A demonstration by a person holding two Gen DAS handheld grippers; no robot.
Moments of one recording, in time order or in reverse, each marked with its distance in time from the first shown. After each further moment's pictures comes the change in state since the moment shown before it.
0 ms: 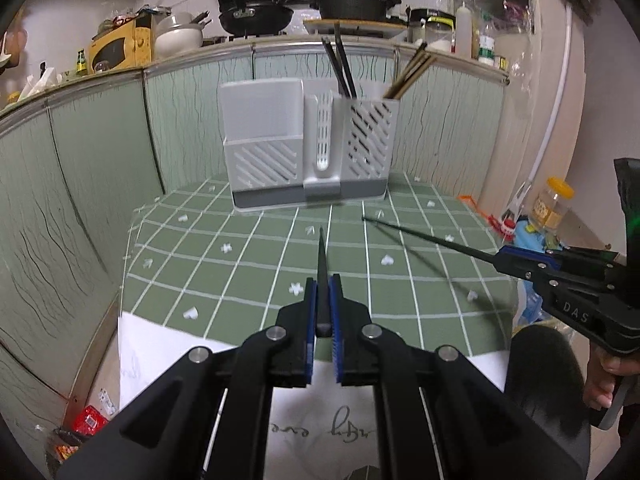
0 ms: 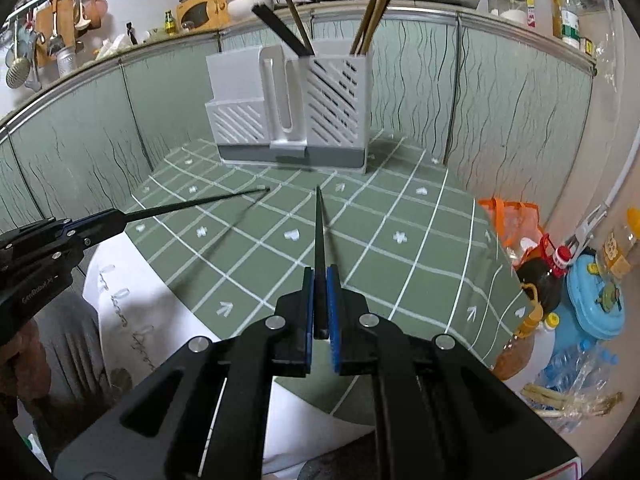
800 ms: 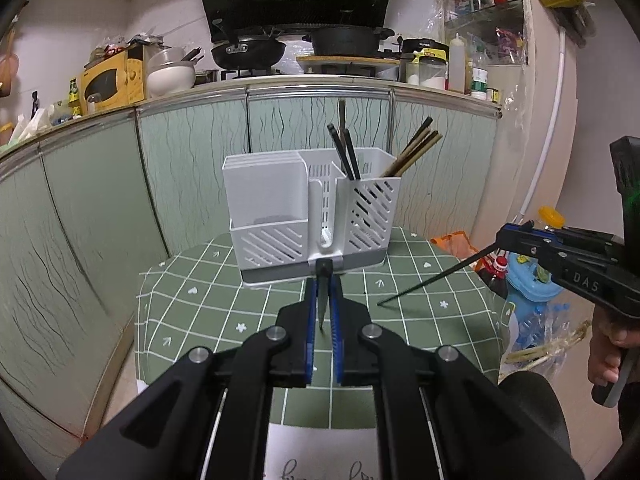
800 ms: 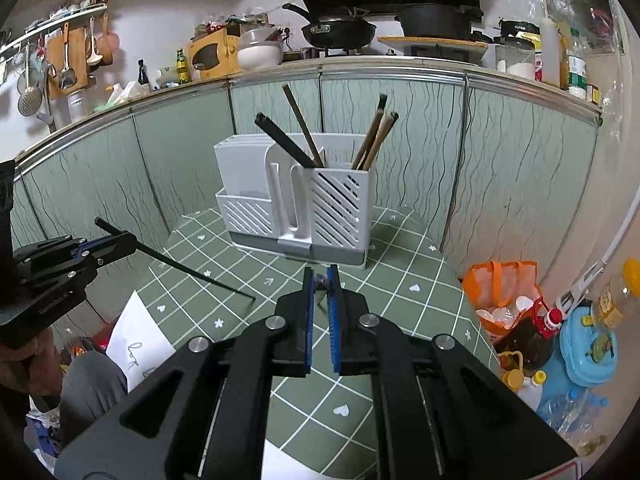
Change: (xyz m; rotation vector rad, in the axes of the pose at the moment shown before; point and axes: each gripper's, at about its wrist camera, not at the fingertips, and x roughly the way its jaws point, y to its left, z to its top) left arm -0.018 0.019 0.075 0.032 -0.081 -0.034; right arm -0.037 -0.005 0.094 -0.018 -0.126 0.035
